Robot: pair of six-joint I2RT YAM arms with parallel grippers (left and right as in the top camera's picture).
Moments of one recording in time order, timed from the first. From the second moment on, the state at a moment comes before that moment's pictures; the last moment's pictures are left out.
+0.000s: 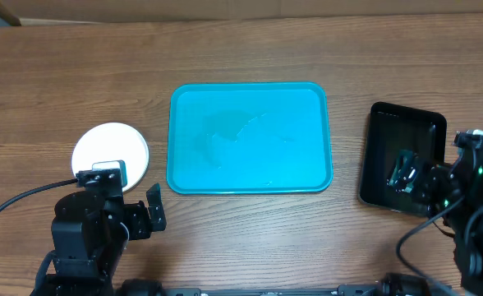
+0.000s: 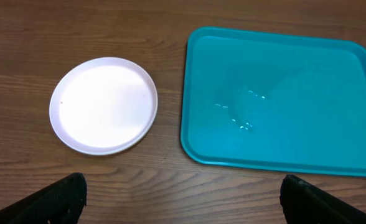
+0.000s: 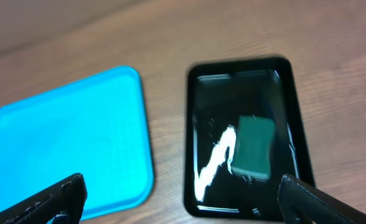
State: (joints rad) left arm -0.05 0.61 1.00 -1.10 -0.05 -0.15; right arm -0.14 0.74 1.05 -1.01 -0.11 0.20
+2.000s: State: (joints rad) left arm -0.05 0.62 0.99 -1.10 -0.05 -0.15; right arm 0.04 0.01 0.02 -0.03 -0.11 0.07
